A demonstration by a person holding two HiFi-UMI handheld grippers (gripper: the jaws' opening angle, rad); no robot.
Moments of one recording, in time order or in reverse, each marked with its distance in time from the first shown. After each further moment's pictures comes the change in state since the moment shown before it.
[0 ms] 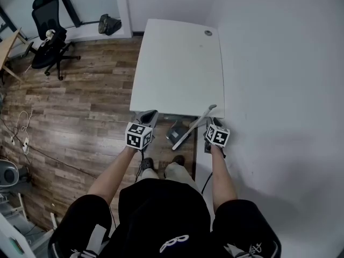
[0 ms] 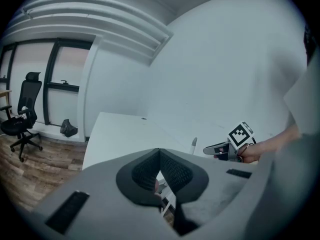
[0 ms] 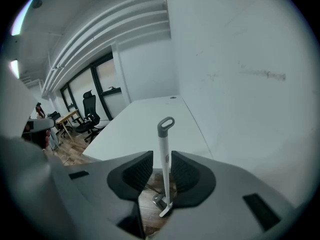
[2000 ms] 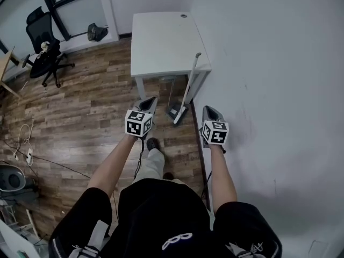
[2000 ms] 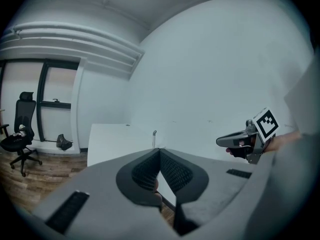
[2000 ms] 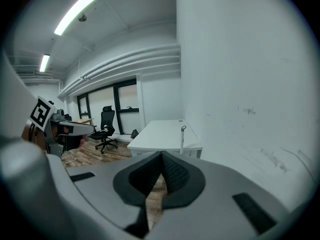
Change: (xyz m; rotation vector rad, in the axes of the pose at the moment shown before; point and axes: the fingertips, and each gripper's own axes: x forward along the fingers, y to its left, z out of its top) left arm -0.237 -0.158 -0.085 0.169 -0.085 -0.103; right arm -0.341 0.108 -0.153 -0.084 -0.307 0.028
